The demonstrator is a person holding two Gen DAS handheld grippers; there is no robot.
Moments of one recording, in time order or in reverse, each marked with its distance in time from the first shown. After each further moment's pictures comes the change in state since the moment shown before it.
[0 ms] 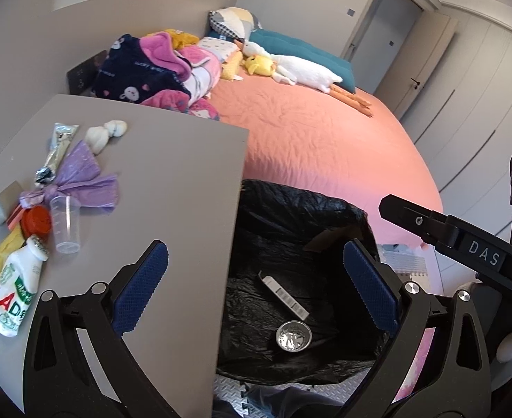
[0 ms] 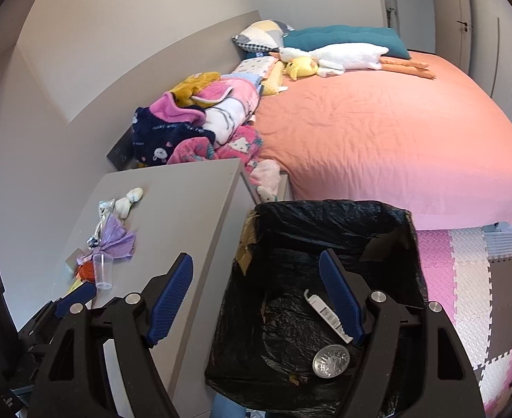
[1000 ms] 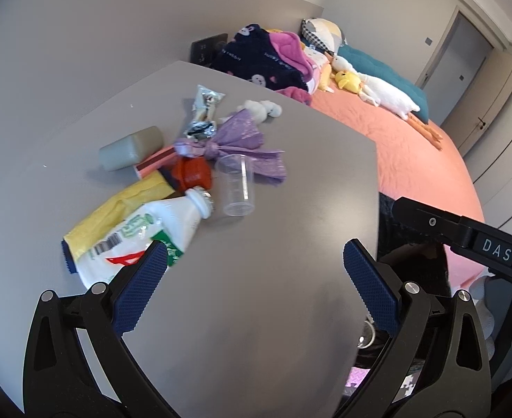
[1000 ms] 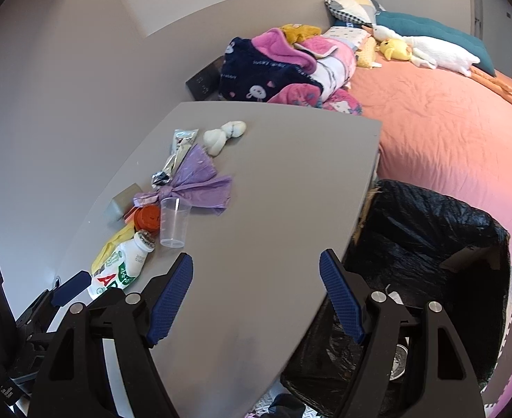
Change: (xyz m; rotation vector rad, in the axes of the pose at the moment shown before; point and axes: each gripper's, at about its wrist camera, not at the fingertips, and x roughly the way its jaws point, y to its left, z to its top) left arm -0.046 0.137 -0.043 -0.187 -0.025 0.242; right arm 0.074 0.141 -0.029 -0.232 0.167 0.182
